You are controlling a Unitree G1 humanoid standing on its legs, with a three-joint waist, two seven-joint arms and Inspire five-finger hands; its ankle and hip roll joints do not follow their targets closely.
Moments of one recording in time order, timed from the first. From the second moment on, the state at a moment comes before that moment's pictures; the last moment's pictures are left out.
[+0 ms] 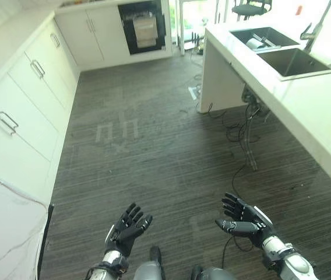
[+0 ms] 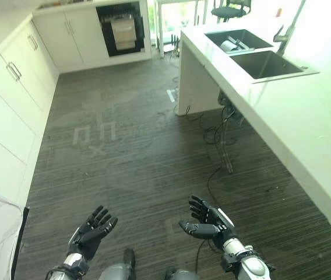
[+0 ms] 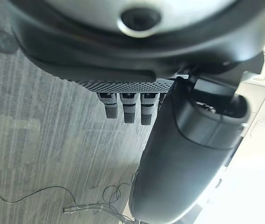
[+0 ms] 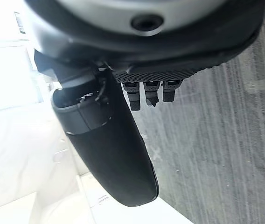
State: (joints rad) left arm 0.28 0.18 0.01 0.42 -0.70 -0.13 -0.24; right arm 0.28 -0.41 0.06 0.18 0.47 -0.05 0.34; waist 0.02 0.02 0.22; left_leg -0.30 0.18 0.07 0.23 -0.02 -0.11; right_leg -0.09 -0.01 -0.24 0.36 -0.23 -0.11
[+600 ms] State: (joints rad) left arm 0.24 0.33 -0.02 0.30 -0.57 -0.11 -0.21; right arm 0.27 -0.37 0.14 -0.03 0.52 -0.06 0.32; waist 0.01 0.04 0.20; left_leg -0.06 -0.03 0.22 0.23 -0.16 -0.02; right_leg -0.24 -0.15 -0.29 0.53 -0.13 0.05
